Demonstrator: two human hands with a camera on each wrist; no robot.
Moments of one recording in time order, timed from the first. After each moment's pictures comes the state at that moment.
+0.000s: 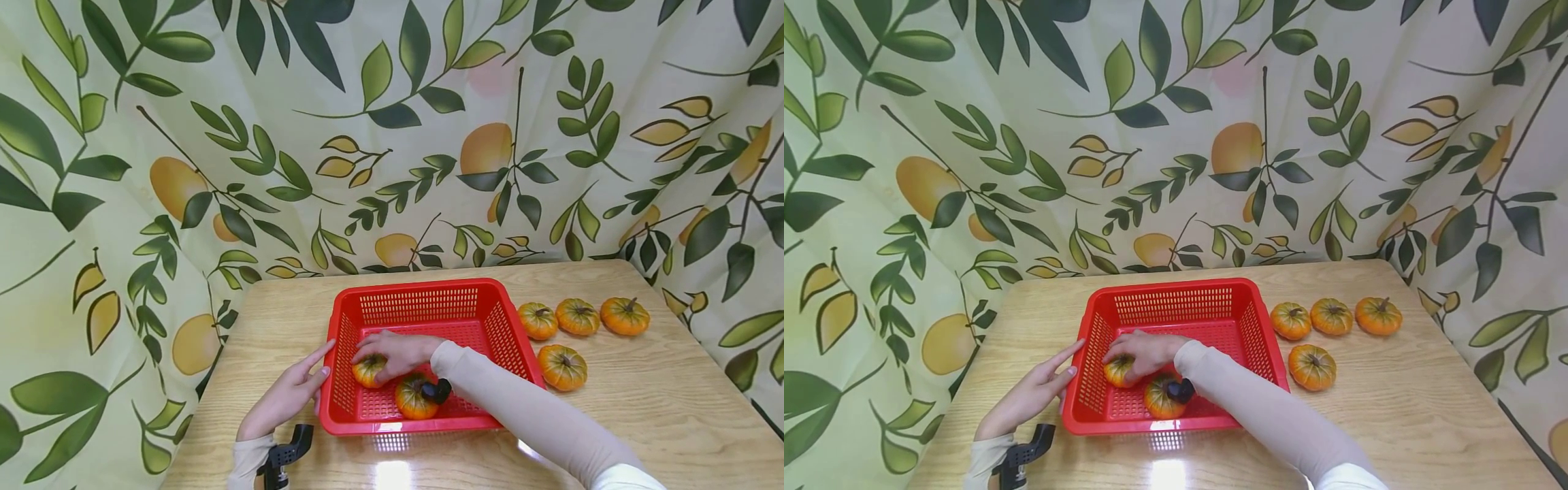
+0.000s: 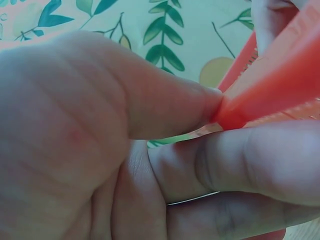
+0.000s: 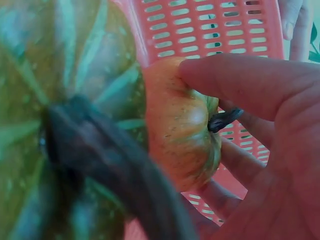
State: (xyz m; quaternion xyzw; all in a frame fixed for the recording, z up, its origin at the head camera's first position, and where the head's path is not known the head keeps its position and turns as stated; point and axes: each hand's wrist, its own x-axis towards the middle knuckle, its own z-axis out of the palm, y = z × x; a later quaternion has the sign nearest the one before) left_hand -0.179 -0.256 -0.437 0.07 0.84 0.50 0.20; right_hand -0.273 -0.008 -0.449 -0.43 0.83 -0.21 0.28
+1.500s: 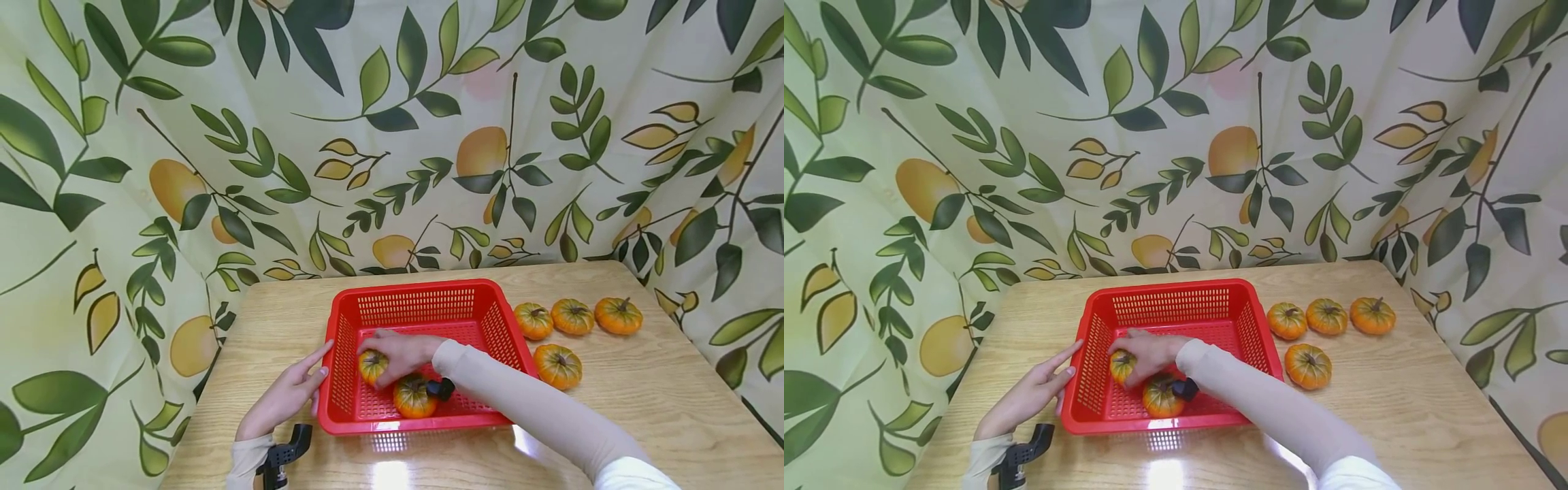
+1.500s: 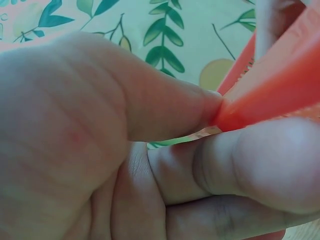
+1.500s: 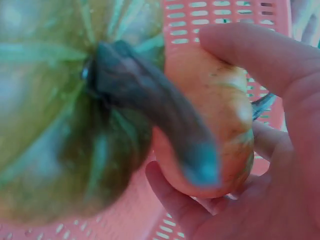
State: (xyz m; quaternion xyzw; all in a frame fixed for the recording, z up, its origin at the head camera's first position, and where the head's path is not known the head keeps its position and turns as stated) left_hand -0.178 -0.255 -0.437 0.08 0.84 0.50 0.20; right_hand -0.268 -0.001 -0.449 -0.37 0.86 -0.22 0.28
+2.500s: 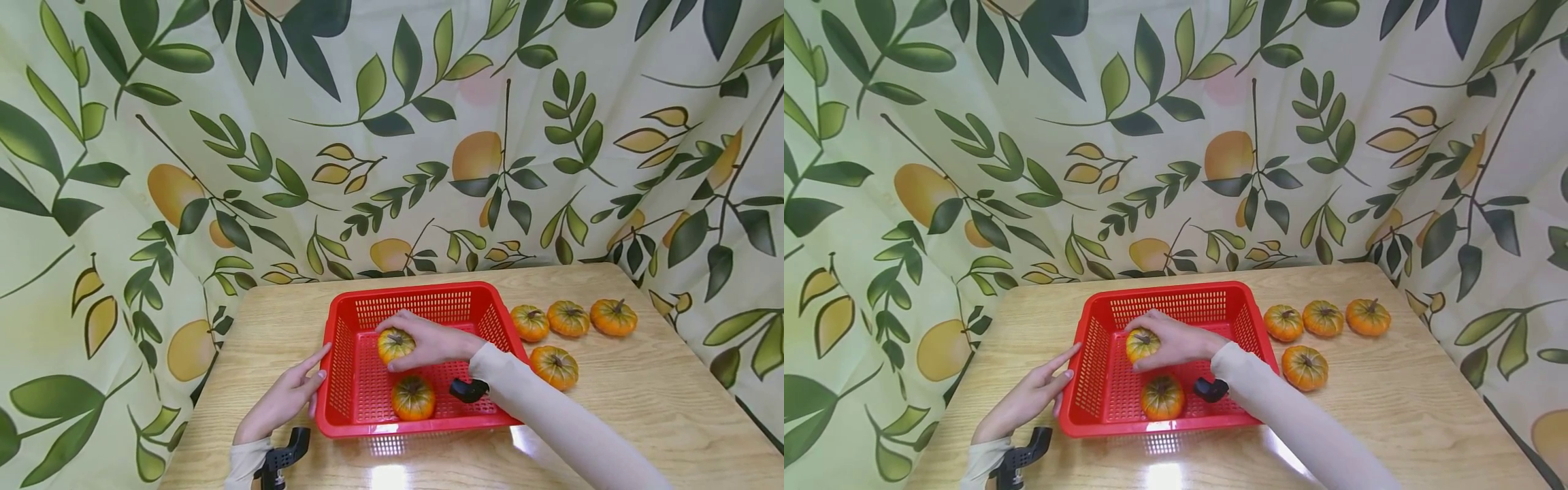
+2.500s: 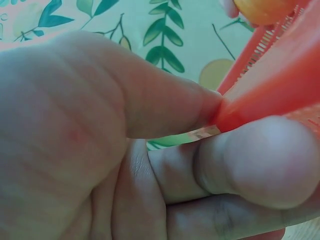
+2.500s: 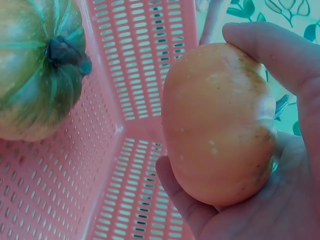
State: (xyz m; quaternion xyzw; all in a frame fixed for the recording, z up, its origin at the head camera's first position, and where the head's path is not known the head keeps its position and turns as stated) left_hand -0.176 -0.254 -0.436 0.08 0.83 0.51 0.20; right_hand -0.257 0.051 -0.419 -0.33 0.84 -0.37 0.21
